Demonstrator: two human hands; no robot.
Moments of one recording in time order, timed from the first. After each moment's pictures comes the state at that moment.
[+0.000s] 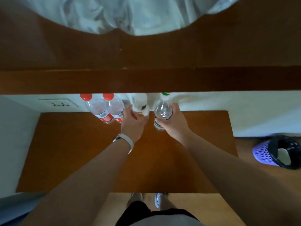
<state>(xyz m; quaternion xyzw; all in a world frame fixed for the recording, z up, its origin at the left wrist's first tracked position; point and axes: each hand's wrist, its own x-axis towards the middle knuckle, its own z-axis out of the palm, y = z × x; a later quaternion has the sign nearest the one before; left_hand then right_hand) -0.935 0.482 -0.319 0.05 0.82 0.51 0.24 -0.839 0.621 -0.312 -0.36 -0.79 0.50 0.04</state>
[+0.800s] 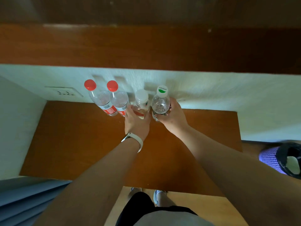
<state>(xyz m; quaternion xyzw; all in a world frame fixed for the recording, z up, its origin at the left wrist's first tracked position) -0.915 0.490 -0.338 -0.02 0.88 0.45 0.13 -0.858 0.623 -0.352 -0.31 -0.80 0.50 0.07</state>
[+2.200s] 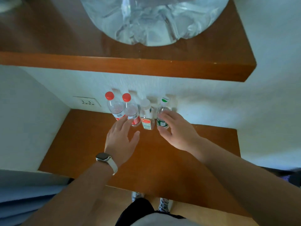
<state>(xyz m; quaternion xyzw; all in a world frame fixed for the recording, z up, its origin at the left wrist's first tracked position) -0.886 0.394 -0.257 0.23 0.95 0.20 0.03 -0.813 0.611 -0.253 -0.02 -0.97 0.23 0.05</state>
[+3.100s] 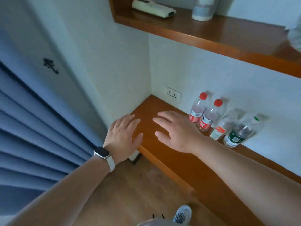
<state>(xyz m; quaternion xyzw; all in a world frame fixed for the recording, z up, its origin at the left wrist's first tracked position) -0.822 0.137 -0.176 0.10 0.99 0.09 -0.01 -0.842 0.361 -0.155 0.28 -0.95 0.11 -0.01</state>
